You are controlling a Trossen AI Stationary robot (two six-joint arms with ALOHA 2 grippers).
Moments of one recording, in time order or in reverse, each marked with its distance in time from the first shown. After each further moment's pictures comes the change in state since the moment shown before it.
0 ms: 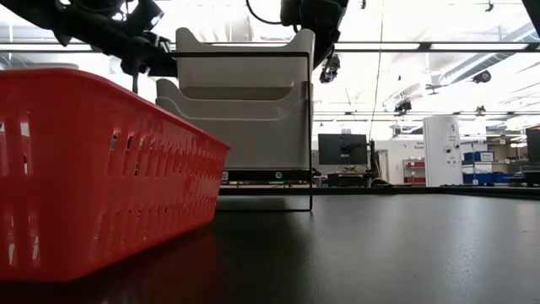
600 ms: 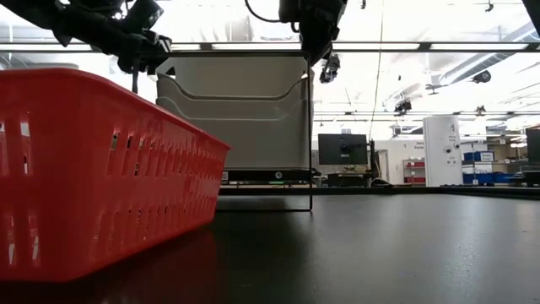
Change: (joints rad) left arm 0.000 -0.002 0.000 -0.002 0.046 0.001; right arm 0.010 0.000 0.000 0.008 -0.064 0.005
